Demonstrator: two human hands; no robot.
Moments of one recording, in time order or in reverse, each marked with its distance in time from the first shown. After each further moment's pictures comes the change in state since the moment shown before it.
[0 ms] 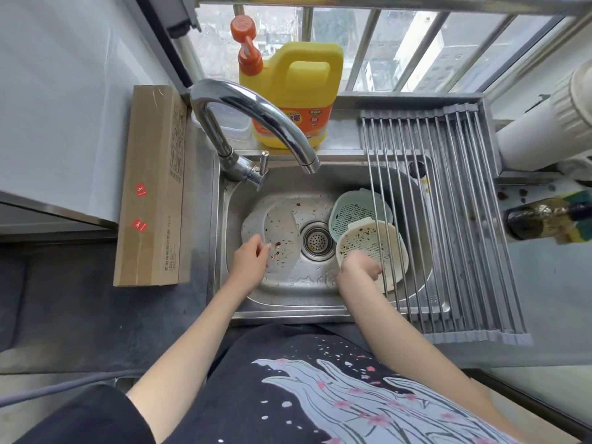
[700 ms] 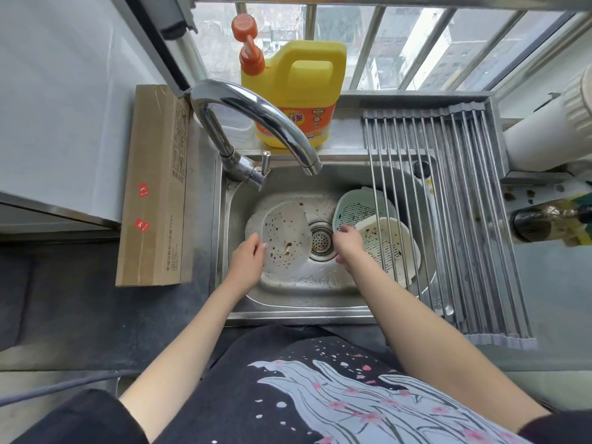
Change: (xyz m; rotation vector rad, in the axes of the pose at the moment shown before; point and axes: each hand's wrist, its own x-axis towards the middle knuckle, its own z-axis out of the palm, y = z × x) left_hand 0.006 -0.007 -0.003 0.057 0.020 0.046; right_hand 0.021 -0.023 0.032 -0.436 -0.497 -0.340
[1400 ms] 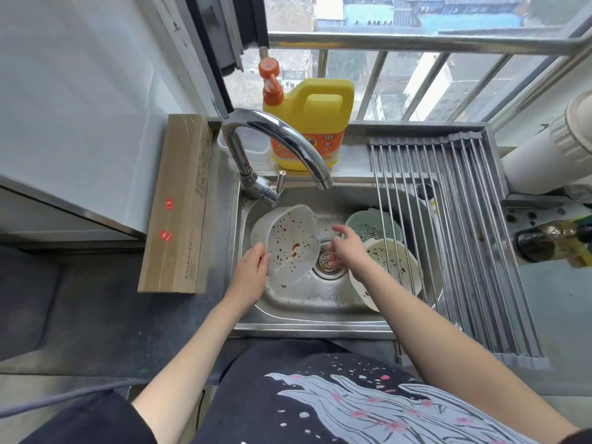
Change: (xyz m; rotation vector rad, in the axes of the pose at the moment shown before) left_hand -0.024 0.001 -0.023 -0.042 0.066 0.200; right_hand -0.027 -0.025 -0.004 0.029 -0.189 -0.207
